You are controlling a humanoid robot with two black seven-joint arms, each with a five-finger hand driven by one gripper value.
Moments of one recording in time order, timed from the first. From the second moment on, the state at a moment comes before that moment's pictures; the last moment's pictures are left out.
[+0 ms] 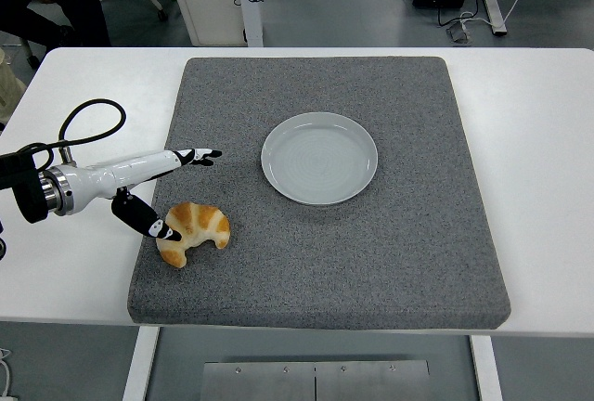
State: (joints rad) left arm -0.96 0.98 -0.12 -1.68 1.21 0.02 -0.03; right arm -0.13 0.00 0.02 0.15 -0.10 0.02 0.41
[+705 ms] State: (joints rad) left arm -0.90 0.95 -0.14 -1.68 1.30 0.08 -0.02; right arm -0.13 0.00 0.02 0.15 -0.10 0.02 0.41
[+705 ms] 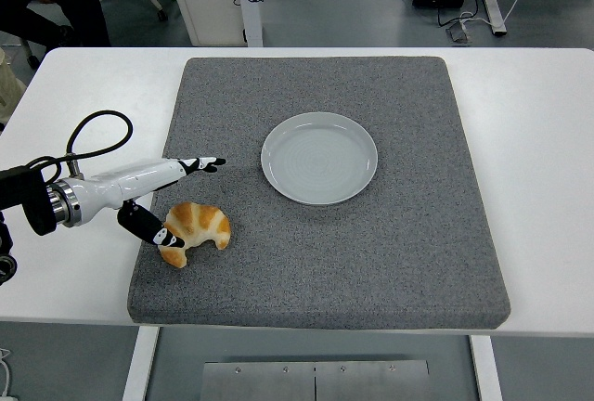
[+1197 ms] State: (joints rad) left arm -0.87 0.89 -0.14 -1.67 1.31 0.12 -0.01; right arm -0.13 0.00 0.02 0.15 -0.10 0.02 0.41
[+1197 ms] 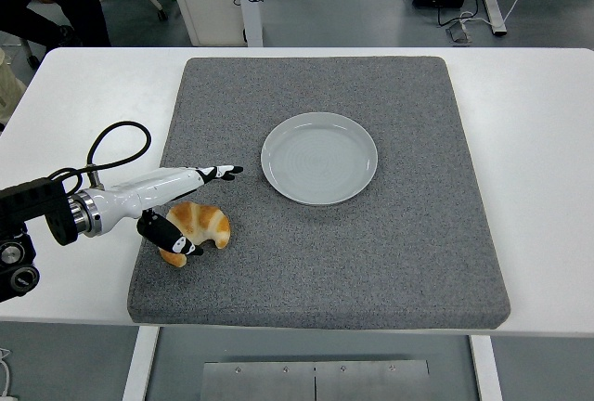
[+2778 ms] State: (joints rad) left arm -0.83 0.87 -0.17 -1.60 1.36 0.15 -0.02; right arm -0.13 0.00 0.02 0.15 -0.10 0.02 0.41
